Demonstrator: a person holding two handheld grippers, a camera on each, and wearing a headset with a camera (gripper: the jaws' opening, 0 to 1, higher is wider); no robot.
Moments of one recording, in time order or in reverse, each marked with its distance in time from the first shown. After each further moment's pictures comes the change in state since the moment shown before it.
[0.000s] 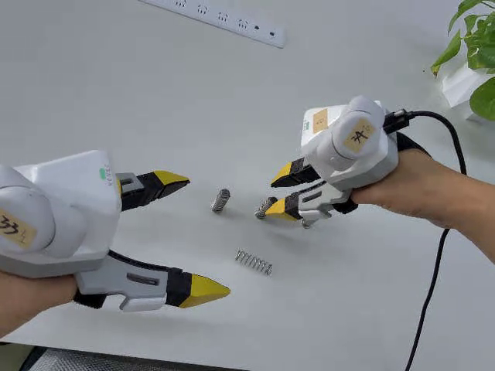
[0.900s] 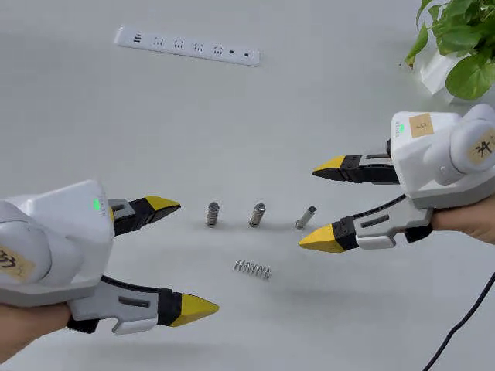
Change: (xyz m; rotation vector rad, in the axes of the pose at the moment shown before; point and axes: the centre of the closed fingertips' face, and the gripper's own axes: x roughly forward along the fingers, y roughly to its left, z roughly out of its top) left arm -0.001 -0.018 -0.003 0.136 0.147 -0.008; right arm -0.080 0.031 -0.031 0.149 -0.315 -0.102
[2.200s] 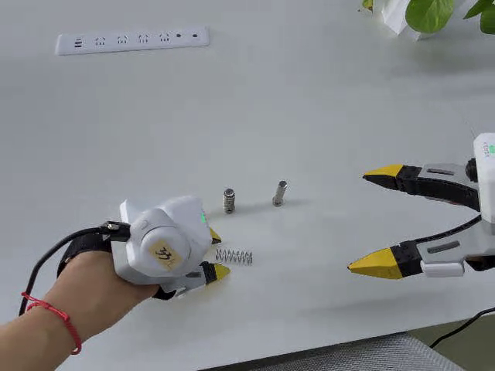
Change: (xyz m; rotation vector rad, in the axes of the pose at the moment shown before) left arm 0.103 -0.004 -0.056 0.241 0.386 -0.119; right arm -0.046 0.021 -0.073 0.241 -0.194 -0.097
